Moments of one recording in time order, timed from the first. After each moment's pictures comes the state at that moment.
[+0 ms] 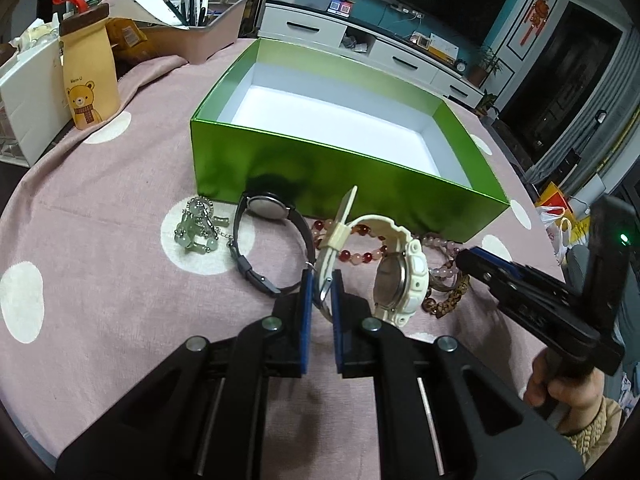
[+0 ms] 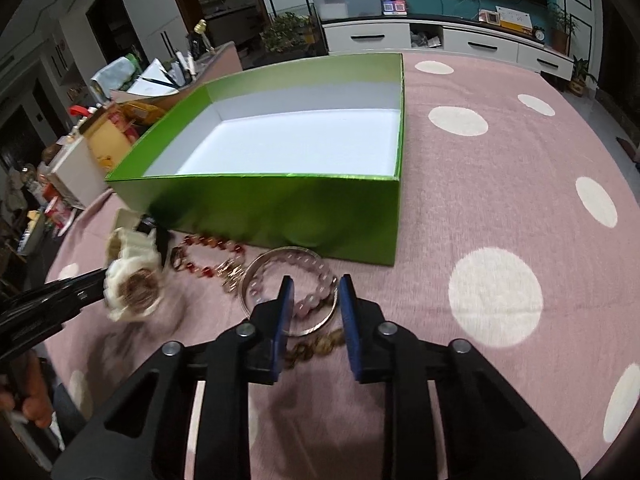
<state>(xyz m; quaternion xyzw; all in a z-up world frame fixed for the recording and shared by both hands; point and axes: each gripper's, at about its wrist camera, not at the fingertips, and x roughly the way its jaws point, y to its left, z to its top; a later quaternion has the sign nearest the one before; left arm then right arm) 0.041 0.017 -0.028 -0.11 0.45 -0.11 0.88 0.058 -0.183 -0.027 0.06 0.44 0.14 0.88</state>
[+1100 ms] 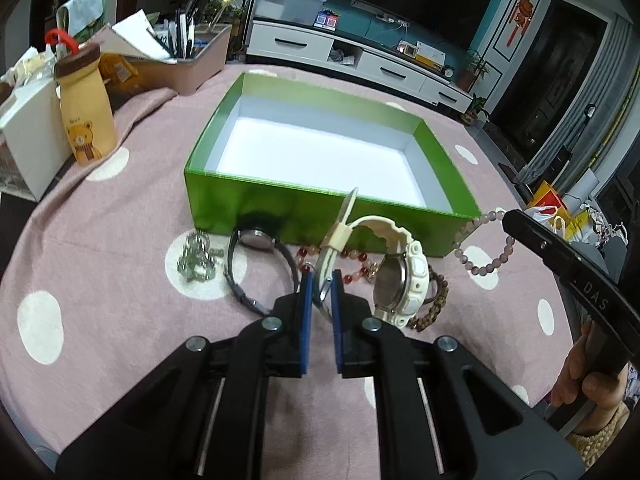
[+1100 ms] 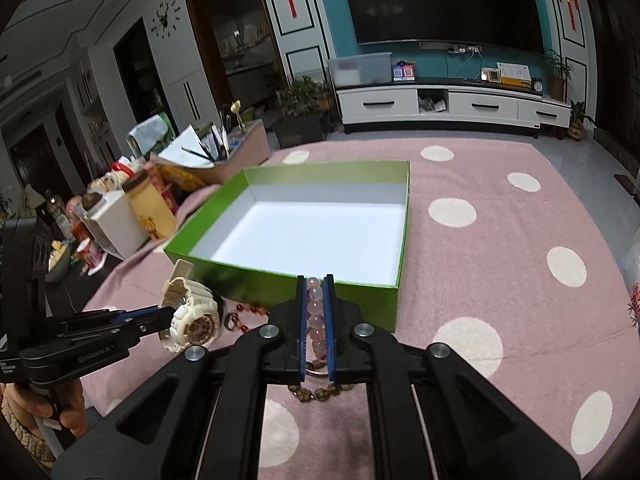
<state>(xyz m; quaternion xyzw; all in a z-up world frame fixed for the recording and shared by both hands) 0.039 0.012 0.006 -0.09 0.42 -0.12 0.89 0.026 -0.195 0.052 0.08 0.33 0.16 0.93</state>
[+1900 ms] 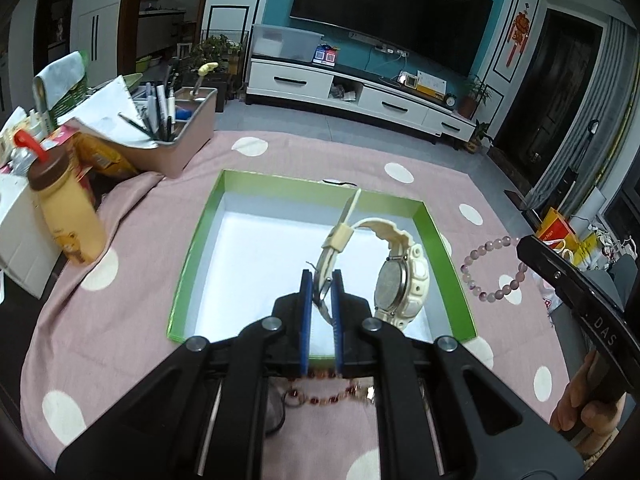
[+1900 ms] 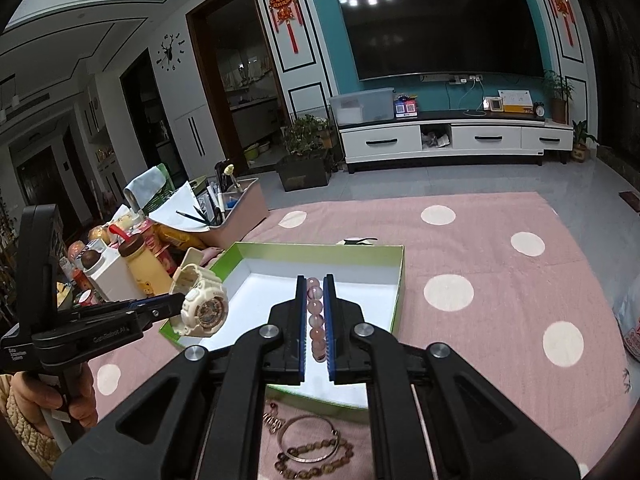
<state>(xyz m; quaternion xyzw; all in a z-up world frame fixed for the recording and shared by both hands) 0.123 -0.006 0.064 -0.08 0.37 -0.11 0.92 0.088 -0.213 0.093 0.09 0.27 0.16 0.94</state>
